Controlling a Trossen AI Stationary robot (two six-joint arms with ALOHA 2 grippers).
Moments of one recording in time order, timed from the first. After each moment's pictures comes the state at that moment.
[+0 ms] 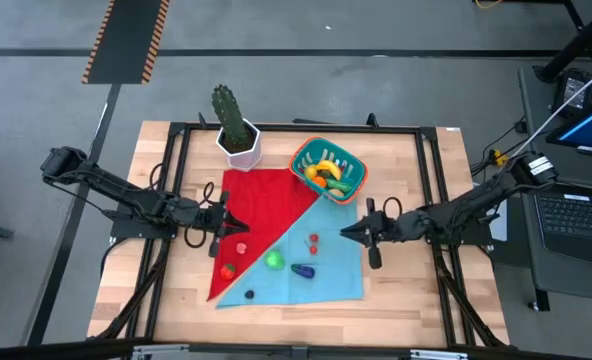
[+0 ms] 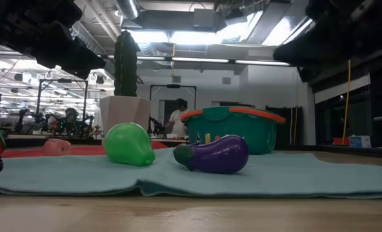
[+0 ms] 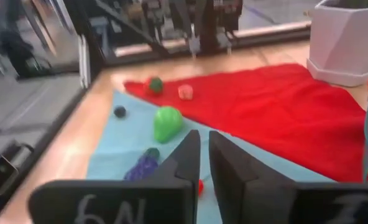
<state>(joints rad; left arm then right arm) -0.28 0.83 0.21 0.33 -0.22 -0.10 0.38 1.16 0.32 0.59 0.36 0.23</state>
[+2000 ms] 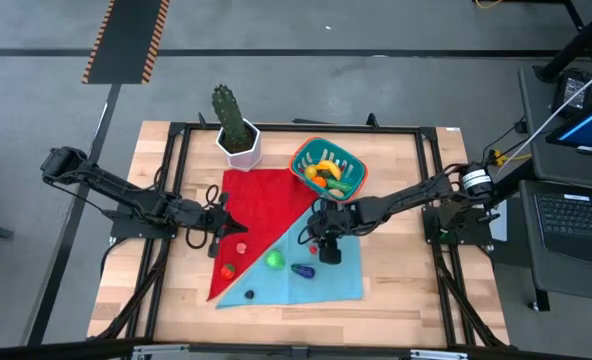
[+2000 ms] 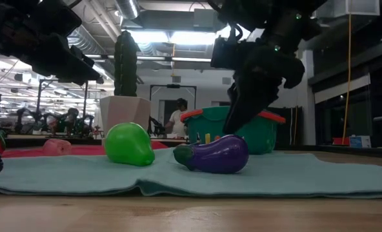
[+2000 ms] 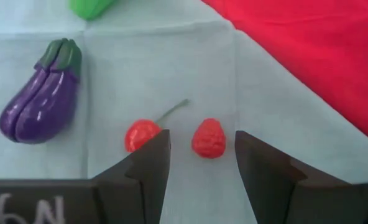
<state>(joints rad) -0.28 0.83 0.21 0.24 -0.22 -0.10 0.16 1.78 1.06 -0.30 0.08 0.15</state>
